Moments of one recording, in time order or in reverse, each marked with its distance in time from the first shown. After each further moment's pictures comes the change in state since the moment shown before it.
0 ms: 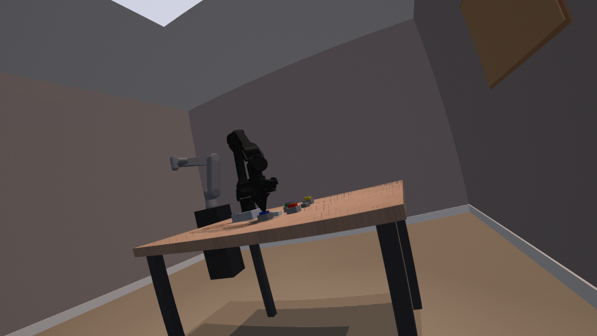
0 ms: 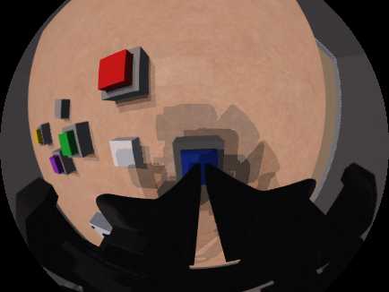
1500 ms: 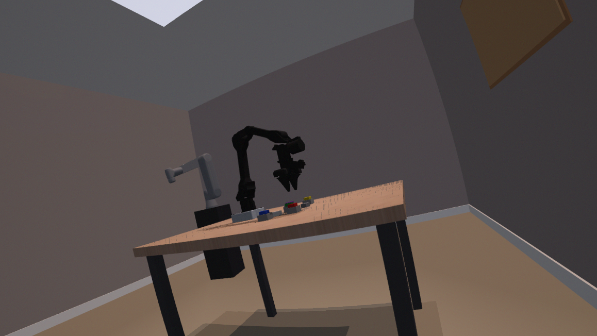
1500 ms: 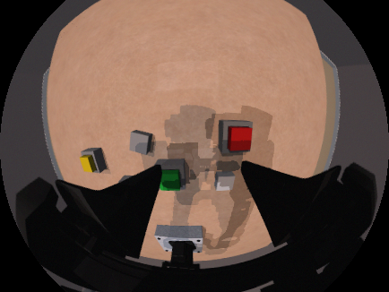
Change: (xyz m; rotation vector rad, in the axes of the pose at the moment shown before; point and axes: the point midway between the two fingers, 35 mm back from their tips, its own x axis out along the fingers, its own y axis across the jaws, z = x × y) arm -0.058 0.140 0.086 -0.009 -0.009 0.006
